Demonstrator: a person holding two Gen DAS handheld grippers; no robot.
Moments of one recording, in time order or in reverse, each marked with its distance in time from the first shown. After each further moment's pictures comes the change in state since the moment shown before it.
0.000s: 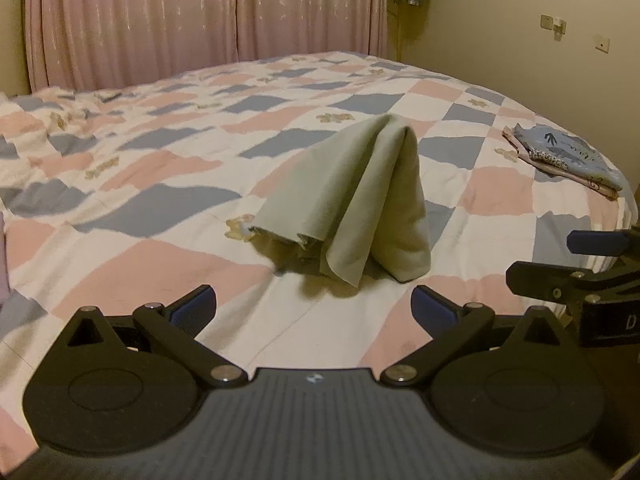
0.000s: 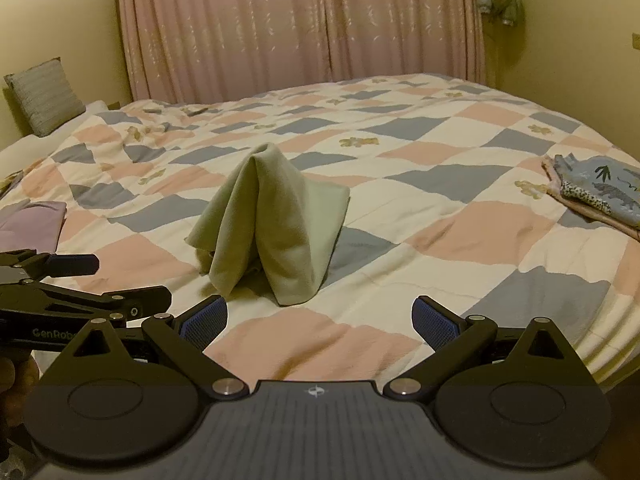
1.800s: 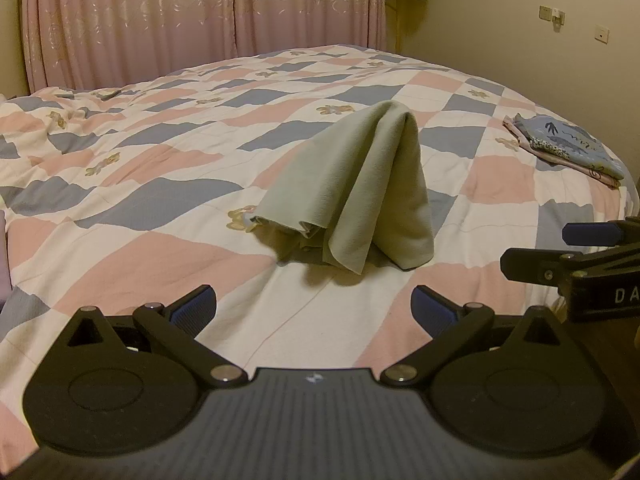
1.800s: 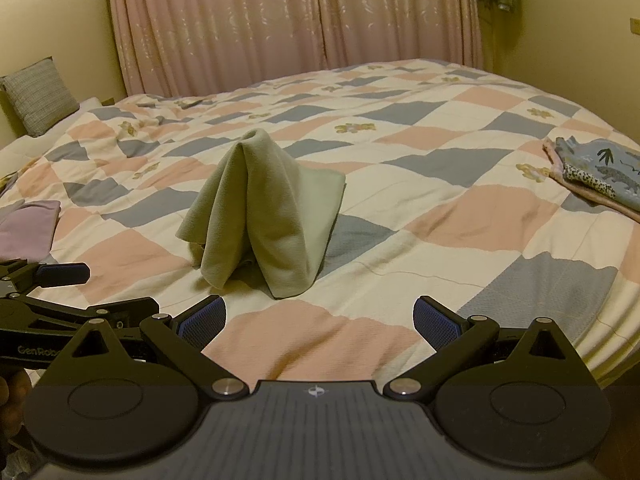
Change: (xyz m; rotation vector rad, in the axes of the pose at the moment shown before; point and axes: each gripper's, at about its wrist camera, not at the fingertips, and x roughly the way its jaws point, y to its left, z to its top) left arm 0.005 0.005 -0.007 0.001 0.029 0.005; right arm 0.010 -0.006 0.000 0.031 0.040 0.009
